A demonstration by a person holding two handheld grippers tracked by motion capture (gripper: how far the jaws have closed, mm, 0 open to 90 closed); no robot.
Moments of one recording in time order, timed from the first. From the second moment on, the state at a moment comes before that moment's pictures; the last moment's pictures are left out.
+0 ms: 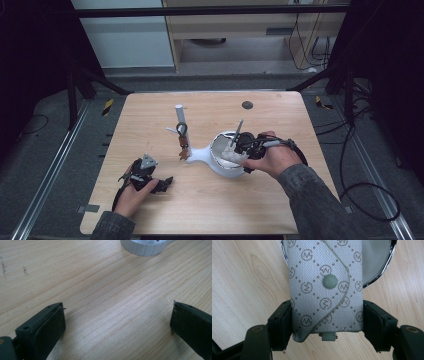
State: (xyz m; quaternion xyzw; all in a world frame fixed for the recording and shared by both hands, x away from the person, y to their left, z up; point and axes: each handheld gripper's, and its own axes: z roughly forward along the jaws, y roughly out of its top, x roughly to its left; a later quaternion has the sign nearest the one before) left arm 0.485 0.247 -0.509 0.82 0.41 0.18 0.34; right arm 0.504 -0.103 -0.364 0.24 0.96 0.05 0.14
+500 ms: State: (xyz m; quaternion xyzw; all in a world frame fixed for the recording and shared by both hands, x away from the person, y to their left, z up) left arm 0.485 0.247 -0.509 0.82 0.41 0.18 0.34; right arm 0.509 -0.100 -0.366 0.24 0.96 0.05 0.13
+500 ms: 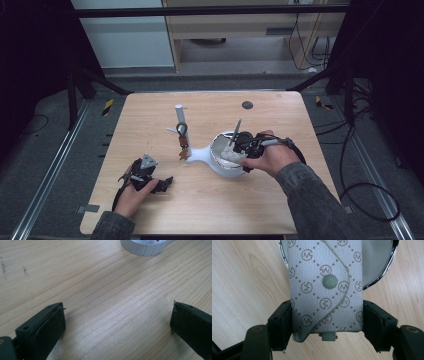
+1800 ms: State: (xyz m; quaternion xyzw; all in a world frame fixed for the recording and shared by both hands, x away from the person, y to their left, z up) left arm 0.485 0.246 -0.509 0.83 0.41 0.18 0.34; right arm 0.529 -0.082 -0.375 0.24 0.96 0.03 0.13
